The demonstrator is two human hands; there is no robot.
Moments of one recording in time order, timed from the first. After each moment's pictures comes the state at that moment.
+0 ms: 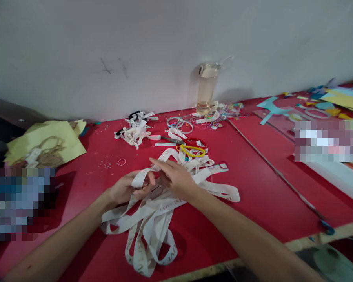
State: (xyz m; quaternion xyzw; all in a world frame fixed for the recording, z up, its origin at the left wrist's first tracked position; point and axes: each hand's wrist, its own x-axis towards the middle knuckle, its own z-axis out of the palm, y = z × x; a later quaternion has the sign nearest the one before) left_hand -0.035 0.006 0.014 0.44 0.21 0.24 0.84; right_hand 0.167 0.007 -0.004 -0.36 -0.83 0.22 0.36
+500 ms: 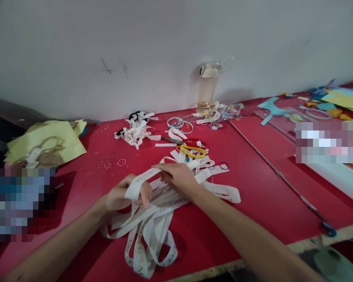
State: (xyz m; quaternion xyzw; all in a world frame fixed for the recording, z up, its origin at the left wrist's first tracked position) left_hand -0.033 -0.009 0.032 0.56 0.21 0.26 0.76; right_hand 0.170 0.015 -0.003 -0.39 -0.81 0.28 0.34
